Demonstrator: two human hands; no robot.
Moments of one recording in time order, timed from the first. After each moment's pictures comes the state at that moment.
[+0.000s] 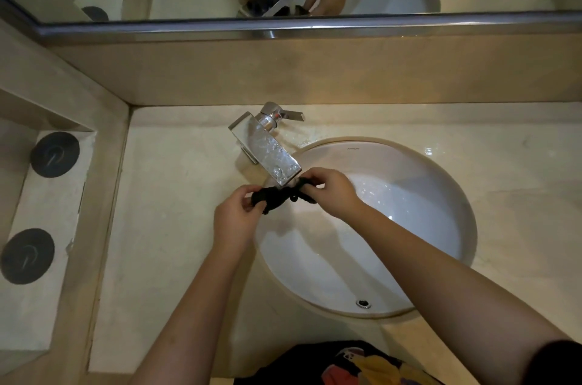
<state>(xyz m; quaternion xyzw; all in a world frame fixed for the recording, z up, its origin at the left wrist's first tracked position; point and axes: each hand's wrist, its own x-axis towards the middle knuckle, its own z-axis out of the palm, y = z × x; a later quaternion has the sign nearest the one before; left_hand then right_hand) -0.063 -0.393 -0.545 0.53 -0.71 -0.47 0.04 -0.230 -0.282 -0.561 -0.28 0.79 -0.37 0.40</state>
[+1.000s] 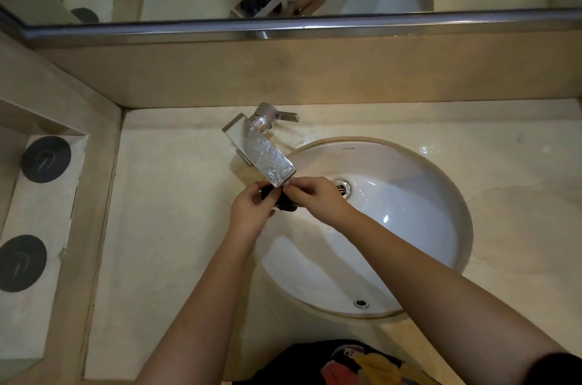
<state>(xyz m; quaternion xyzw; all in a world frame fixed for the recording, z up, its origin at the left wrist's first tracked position) -0.090 -0.384 -0.557 0.51 -0.57 -0.64 0.04 -0.214 -0.283 -0.554 -0.26 0.73 -0.43 0.47</state>
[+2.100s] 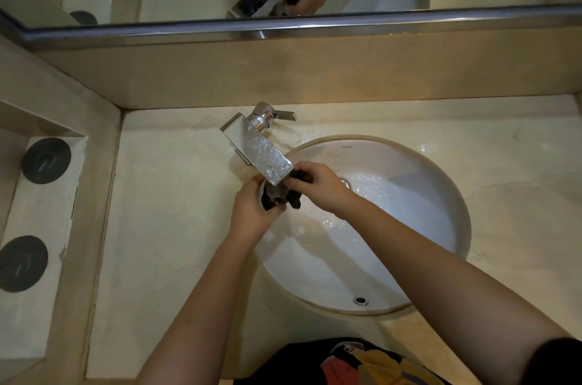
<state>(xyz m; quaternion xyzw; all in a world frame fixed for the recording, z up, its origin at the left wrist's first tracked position) -0.090 -0.388 -0.560 0.43 -0.75 -0.51 0.02 -0.229 -0.291 -0.544 -0.26 0.73 -0.43 0.46</state>
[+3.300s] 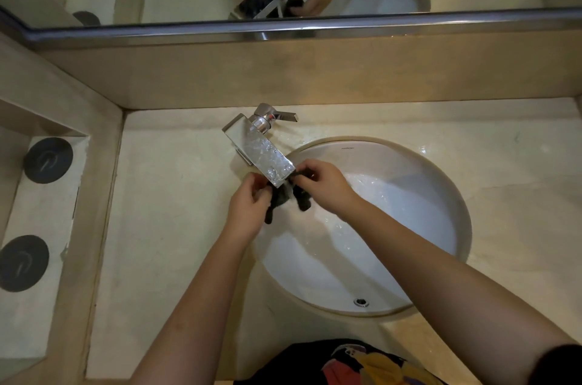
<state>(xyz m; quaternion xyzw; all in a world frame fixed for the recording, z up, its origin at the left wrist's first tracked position) -0.093 -0.389 -0.537 0.47 -0.68 -0.55 0.05 -0.229 -0.292 -0.534 -0.23 0.77 -0.43 0.41</state>
